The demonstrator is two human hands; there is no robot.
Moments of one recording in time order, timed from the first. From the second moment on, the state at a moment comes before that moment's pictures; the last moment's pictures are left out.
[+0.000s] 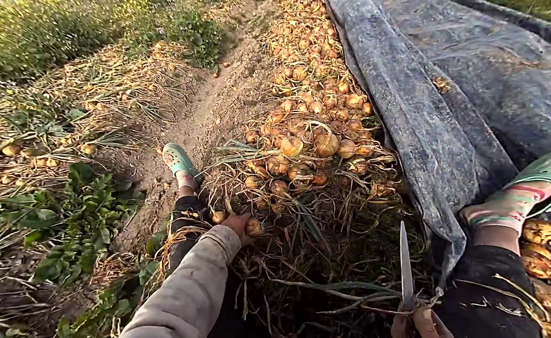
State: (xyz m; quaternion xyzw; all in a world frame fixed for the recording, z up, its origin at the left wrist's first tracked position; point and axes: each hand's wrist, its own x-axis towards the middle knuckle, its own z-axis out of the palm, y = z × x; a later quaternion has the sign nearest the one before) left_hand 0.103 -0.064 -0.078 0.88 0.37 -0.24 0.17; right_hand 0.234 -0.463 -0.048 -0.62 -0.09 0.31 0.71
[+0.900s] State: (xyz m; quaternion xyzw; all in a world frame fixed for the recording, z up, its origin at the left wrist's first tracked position) left_hand 0.167 -0.221 0.003 0.87 0.02 -0.25 0.42; right_hand 0.227 -0.443 -0.056 -0.66 -0.06 0.32 0.68
